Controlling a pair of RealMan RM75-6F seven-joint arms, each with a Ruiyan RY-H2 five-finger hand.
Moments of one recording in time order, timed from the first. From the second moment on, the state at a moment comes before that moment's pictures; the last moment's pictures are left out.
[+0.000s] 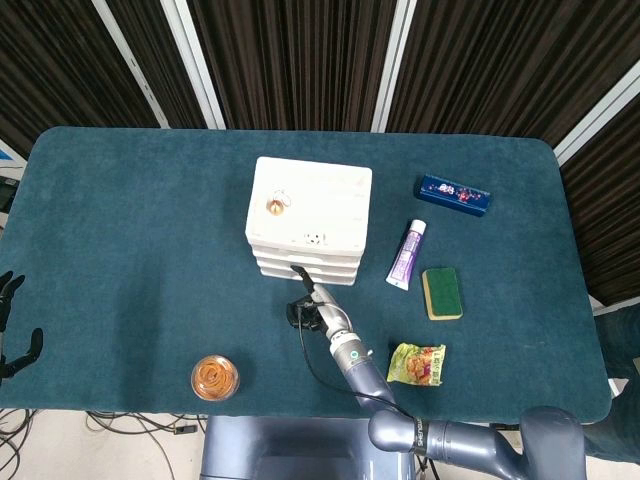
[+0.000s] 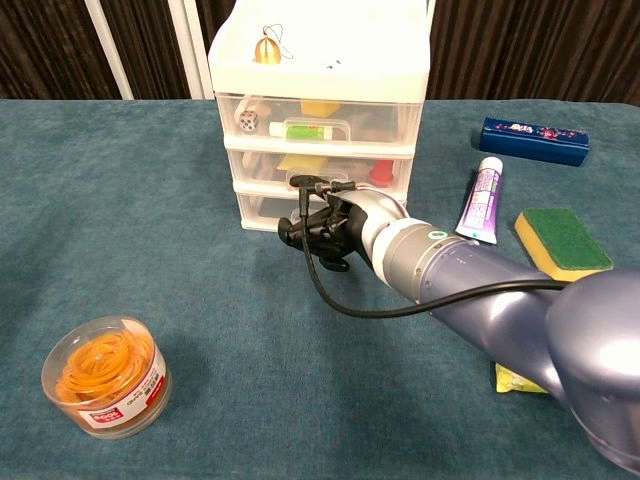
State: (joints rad) left arm -0.04 -1.08 -0.08 -1.71 1.40 1.49 -0.07; right arm 0.74 -2.00 0.44 -1.43 -0.81 0.85 0.16
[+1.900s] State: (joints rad) left arm -0.04 -1.09 -0.08 -1.71 1.38 1.49 -0.05; right arm 0.72 -1.95 0.39 -1.47 -0.91 0.75 0.31
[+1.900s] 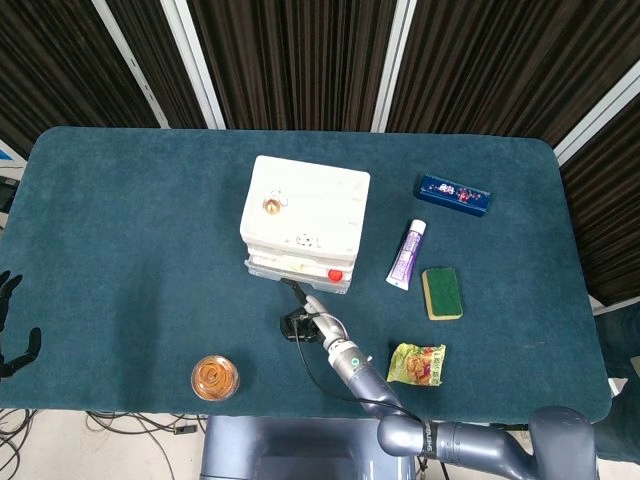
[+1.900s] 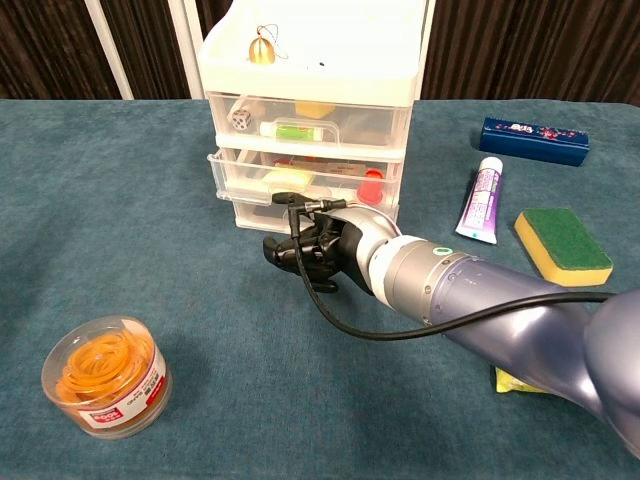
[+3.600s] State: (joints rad) left arm -0.04 -1.09 -0.09 -1.71 1.38 1.49 -0.04; right arm 0.66 -1.91 0.29 -1.58 -1.02 0.75 0.36
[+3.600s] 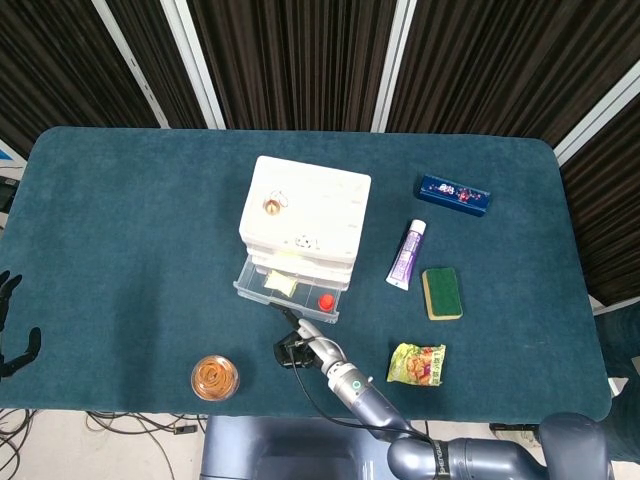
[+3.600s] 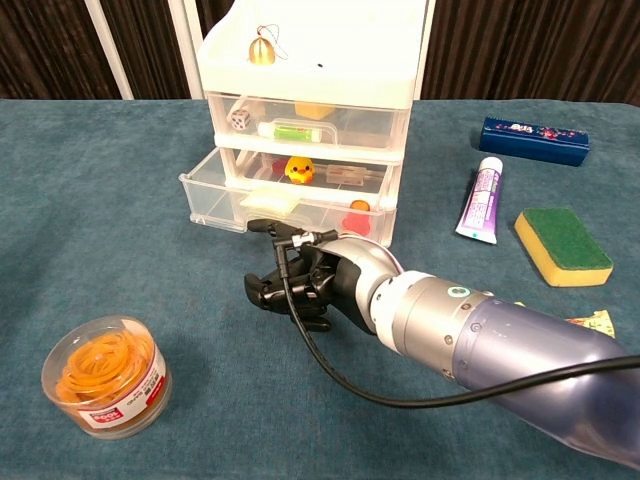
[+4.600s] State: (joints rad) left arm -0.04 -1.09 -0.09 -1.71 1.38 1.49 -0.04; right arm 0.62 -1.85 0.23 -1.70 -1.12 0.79 0.36
